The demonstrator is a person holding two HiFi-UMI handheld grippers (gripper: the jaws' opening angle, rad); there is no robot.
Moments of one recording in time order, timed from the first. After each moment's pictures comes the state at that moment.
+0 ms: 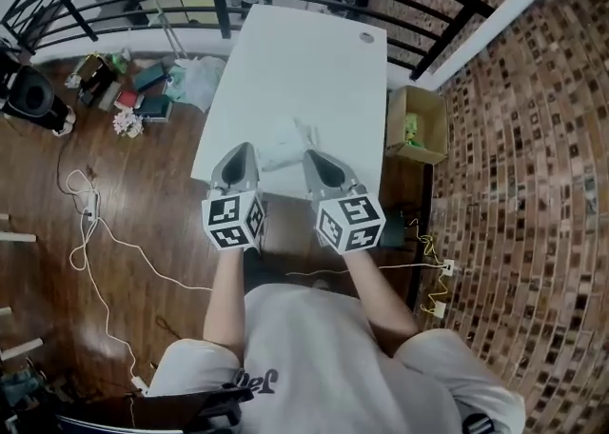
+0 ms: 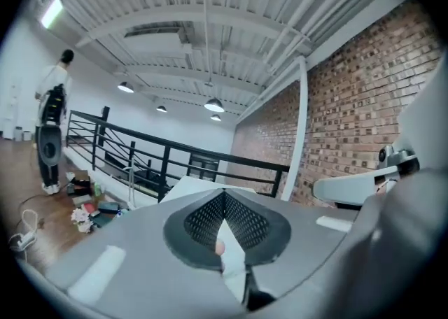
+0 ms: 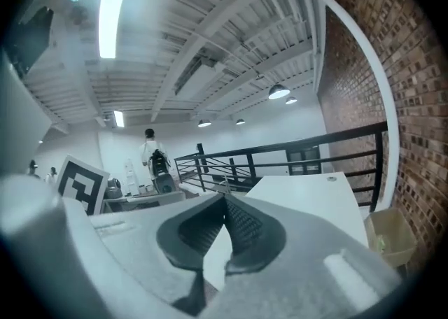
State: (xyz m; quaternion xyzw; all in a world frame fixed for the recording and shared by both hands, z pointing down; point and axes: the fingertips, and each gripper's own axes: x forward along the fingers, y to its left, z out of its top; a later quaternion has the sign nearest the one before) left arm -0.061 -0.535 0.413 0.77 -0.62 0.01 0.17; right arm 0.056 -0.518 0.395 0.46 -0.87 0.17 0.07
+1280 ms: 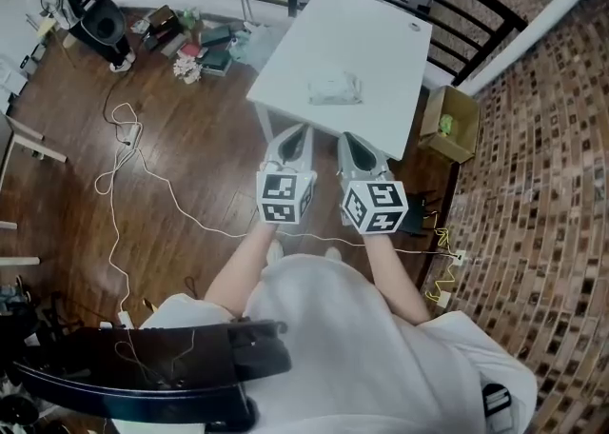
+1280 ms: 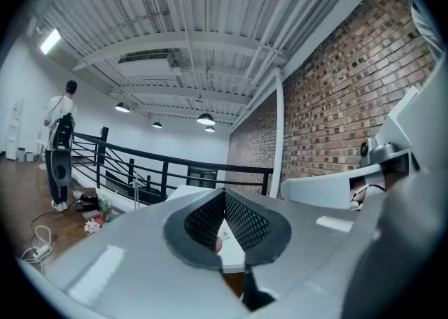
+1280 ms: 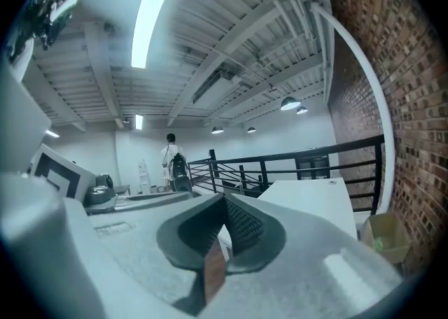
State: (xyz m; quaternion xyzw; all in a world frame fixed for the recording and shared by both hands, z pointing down) left arm -0.011 -0.317 0.363 0.77 -0.63 0.00 0.09; right arm 0.064 -0.315 0.359 0.42 -0.90 0.13 0.04
